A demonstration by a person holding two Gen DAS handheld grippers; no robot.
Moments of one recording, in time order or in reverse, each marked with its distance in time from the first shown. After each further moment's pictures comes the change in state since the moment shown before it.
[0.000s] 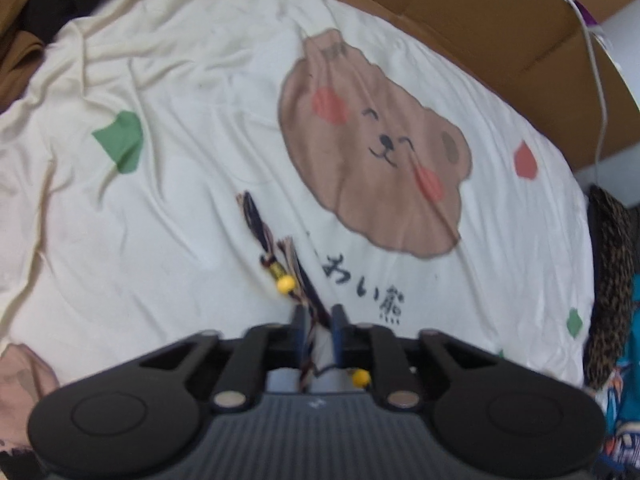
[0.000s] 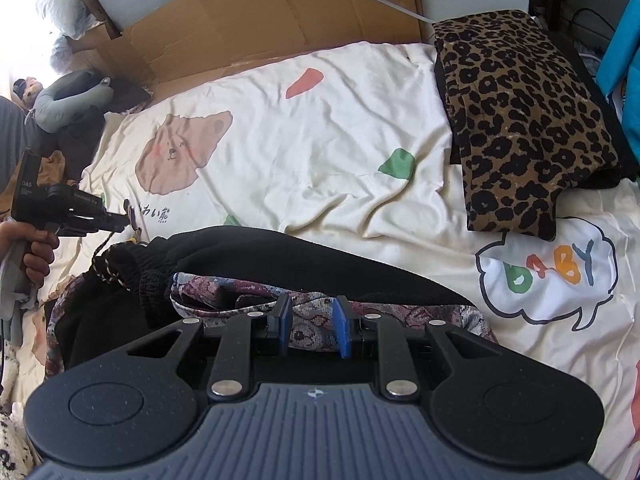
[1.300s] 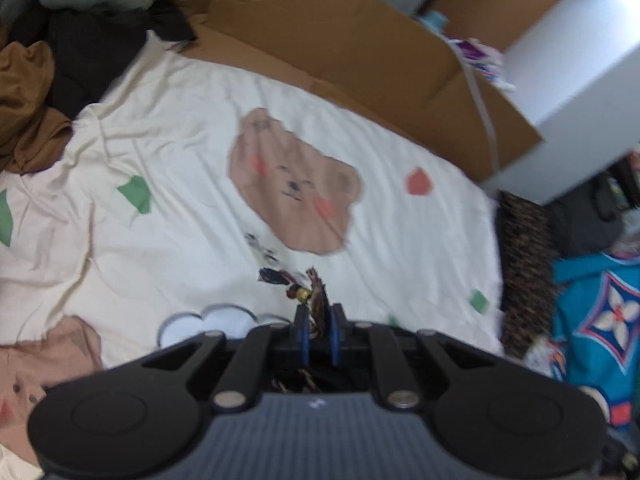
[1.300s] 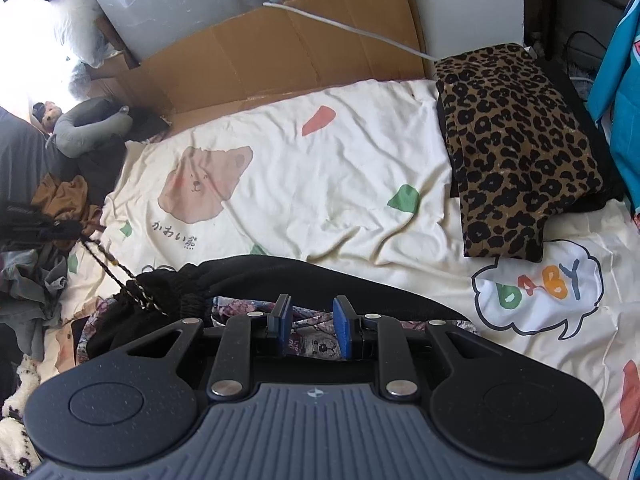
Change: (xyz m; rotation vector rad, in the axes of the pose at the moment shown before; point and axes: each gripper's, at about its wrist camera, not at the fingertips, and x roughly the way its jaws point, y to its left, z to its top) left arm -0.157 -0.039 -0.049 0.136 -0.079 -0.159; right arm -0.050 0.010 0.007 0.005 -0.081 0.032
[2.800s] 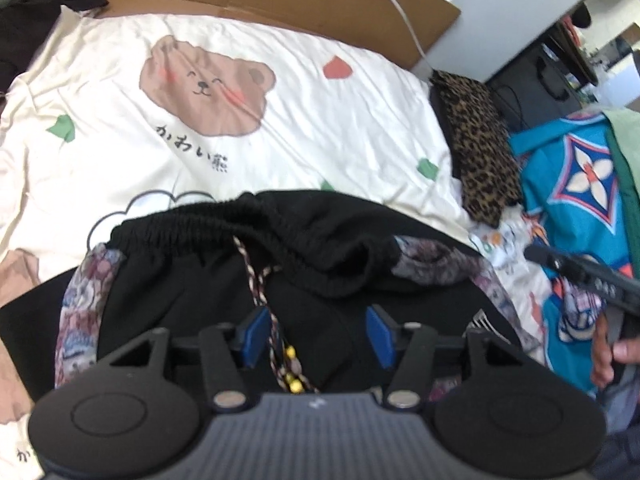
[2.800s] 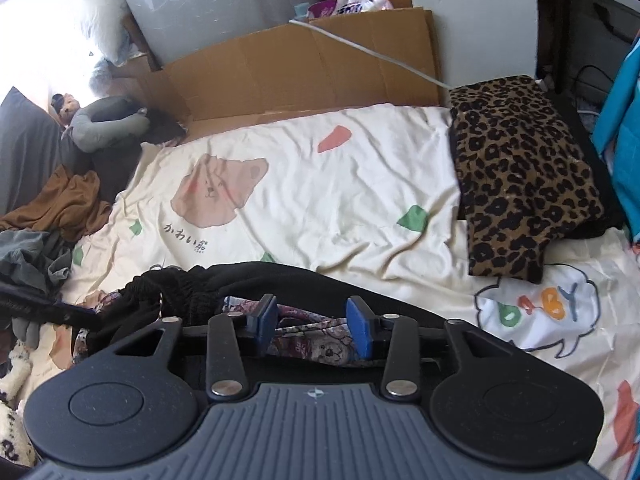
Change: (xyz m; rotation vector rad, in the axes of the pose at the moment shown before) left arm 0.025 -0.049 -0.099 0.181 0.131 -0.043; right arm -0.003 0.014 -0.014 -0.094 -0.058 0.010
